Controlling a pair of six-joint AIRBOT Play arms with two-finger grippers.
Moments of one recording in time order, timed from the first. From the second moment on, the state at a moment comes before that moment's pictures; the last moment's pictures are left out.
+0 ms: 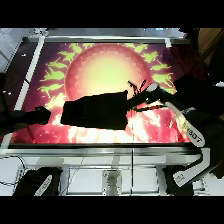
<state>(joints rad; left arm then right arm) -0.20 -0.53 1.00 1.60 -1.37 -1.86 0.22 -1.70 1.30 -0.62 1.17 1.25</state>
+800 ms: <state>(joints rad) -0.20 -0.53 1.00 1.60 -1.37 -1.86 -0.78 -1.34 1.71 -0.87 1.42 1.46</state>
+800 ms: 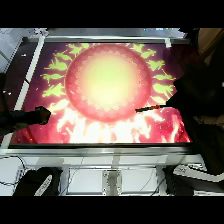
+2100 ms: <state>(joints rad) -0.20 -0.54 1.00 1.58 -1.37 -1.86 -0.64 -1.12 1.86 -0.54 1.77 1.43</state>
